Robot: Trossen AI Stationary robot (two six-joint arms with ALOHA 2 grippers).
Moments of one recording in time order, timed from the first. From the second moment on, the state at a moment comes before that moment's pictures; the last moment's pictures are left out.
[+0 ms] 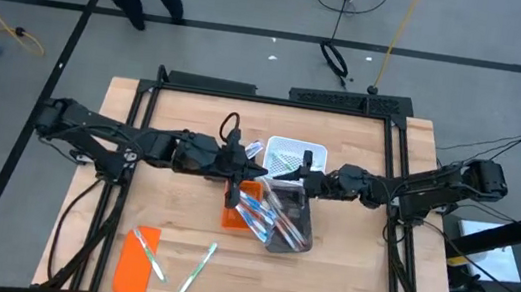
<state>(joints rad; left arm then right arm) -0.14 1.41 1.21 -0.09 -0.23 -0.10 0.07 1.34 0.59 0.76 0.00 -0.09</state>
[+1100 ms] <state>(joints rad) -0.09 1.47 1.21 0.01 -0.18 -0.03 0.04 1.39 0.59 0.75 0.01 -0.06</state>
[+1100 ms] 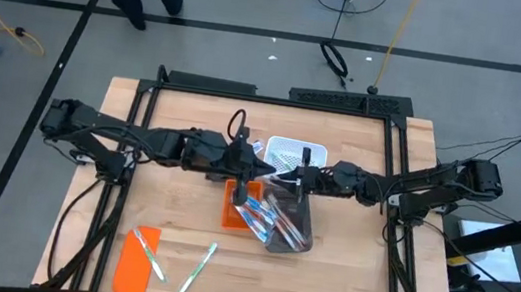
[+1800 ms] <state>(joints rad) -0.09 1.47 1.21 -0.02 -0.46 0.15 0.05 1.33 0.60 0.55 0.00 0.12</state>
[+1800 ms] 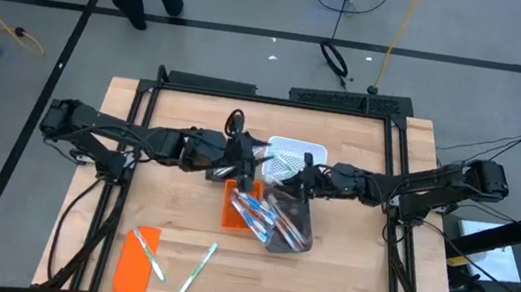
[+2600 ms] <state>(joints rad) -0.09 1.47 1.21 -0.11 -0.55 0.15 0.26 1.30 0.60 0.39 0.18 0.49</state>
